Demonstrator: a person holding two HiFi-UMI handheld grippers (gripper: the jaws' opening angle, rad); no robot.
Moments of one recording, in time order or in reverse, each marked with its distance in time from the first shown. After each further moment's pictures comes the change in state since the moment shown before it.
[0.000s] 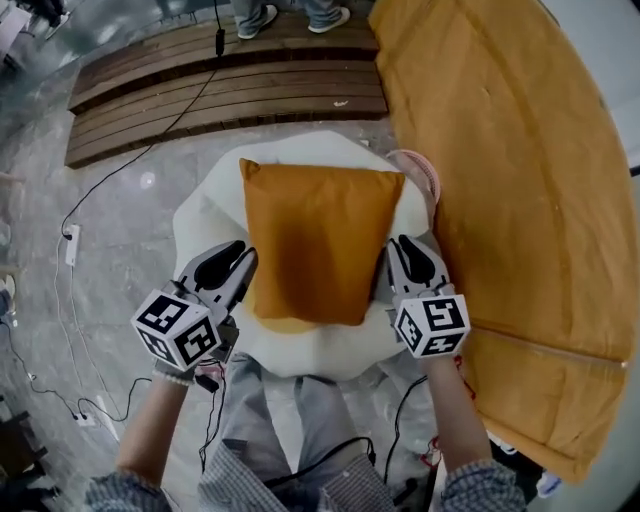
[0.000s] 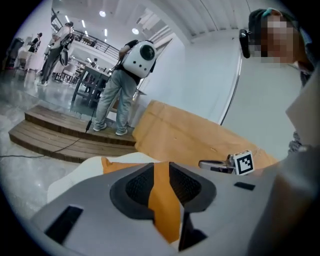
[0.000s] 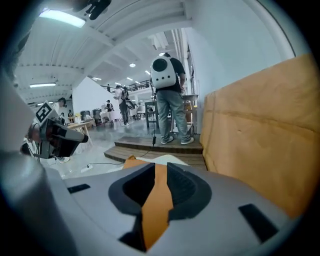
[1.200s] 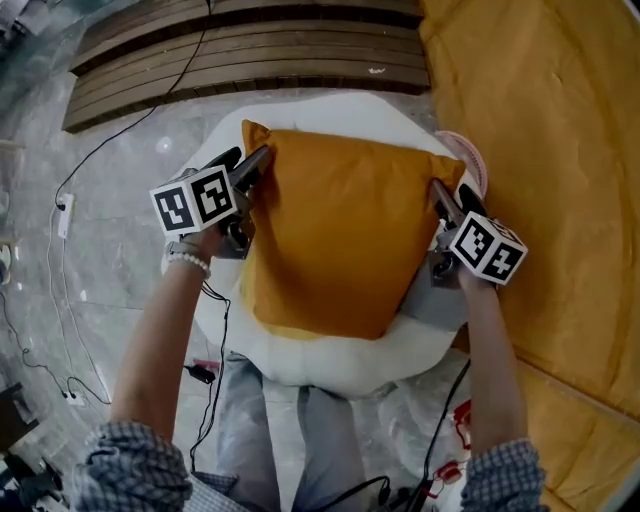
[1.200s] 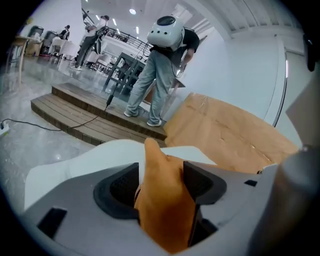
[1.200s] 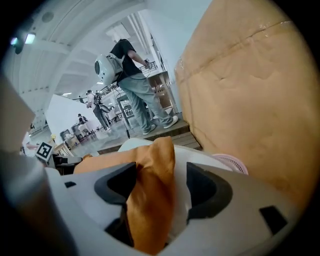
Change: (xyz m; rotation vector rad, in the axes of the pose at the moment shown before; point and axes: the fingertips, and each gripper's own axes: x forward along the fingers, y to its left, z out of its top) left arm 0.163 0.216 -0.061 -0.244 0.003 0.261; right arm 0.167 -0.129 -0.102 0.350 0.107 -0.084
